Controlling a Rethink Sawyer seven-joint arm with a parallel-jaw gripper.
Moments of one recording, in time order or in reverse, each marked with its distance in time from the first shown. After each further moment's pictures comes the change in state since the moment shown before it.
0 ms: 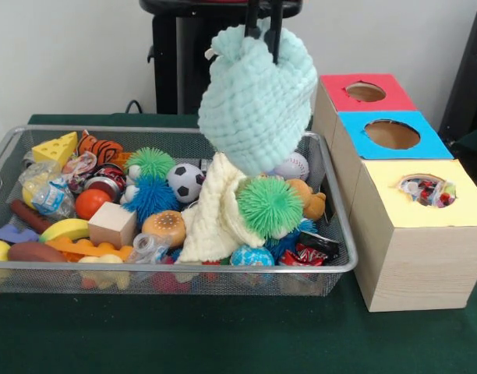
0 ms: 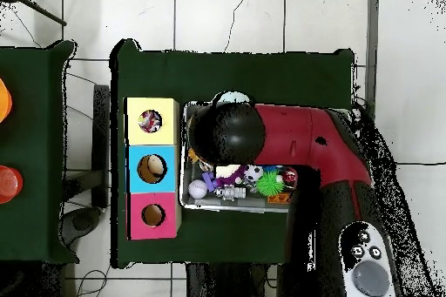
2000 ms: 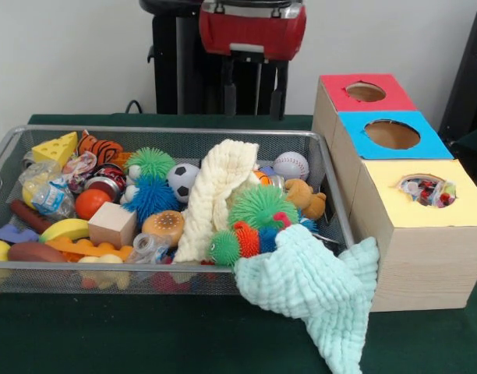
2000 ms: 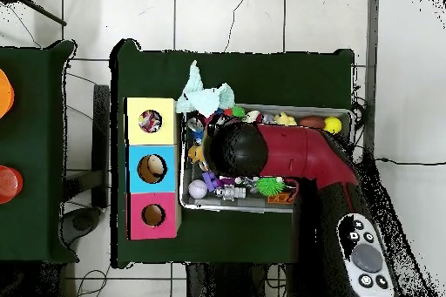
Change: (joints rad) arm -0.054 0.069 0.022 0.109 -0.010 -0.256 0.000
